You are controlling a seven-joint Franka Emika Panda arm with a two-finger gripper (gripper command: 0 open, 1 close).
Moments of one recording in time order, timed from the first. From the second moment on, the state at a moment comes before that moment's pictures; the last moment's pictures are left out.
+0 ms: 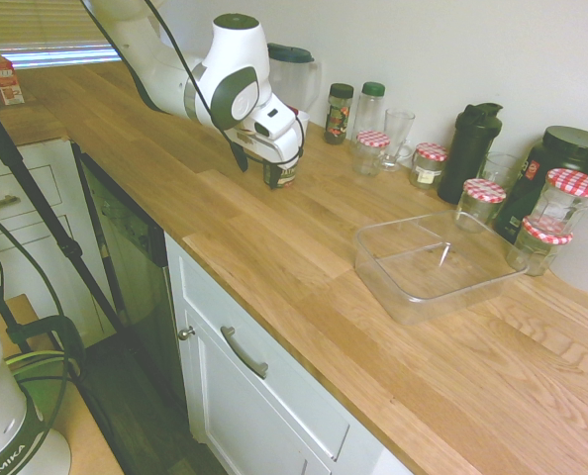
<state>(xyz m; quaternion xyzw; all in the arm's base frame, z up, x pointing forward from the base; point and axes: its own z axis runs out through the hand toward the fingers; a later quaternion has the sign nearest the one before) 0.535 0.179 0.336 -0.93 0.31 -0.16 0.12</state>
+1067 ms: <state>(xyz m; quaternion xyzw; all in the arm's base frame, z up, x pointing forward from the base) 0.563 0.192 0.313 -0.91 0.30 -0.25 0.15</state>
